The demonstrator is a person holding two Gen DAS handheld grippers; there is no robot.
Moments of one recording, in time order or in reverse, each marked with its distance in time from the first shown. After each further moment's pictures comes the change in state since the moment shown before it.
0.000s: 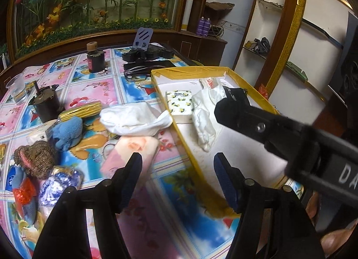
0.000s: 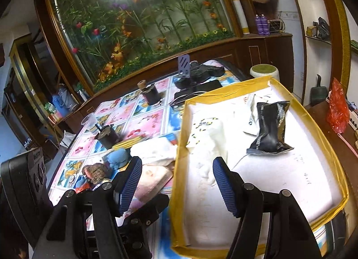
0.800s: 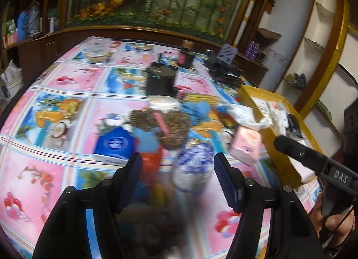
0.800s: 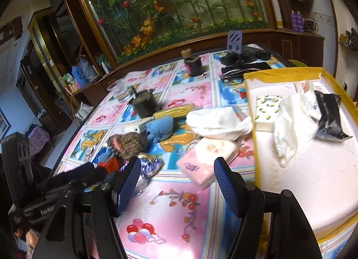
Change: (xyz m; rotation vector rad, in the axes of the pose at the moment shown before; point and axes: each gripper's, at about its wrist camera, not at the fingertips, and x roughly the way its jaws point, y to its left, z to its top) left arm -0.083 0.164 -0.053 -0.263 -0.072 0.160; right arm 0.054 0.086 -0.040 -0.133 0.125 0.120
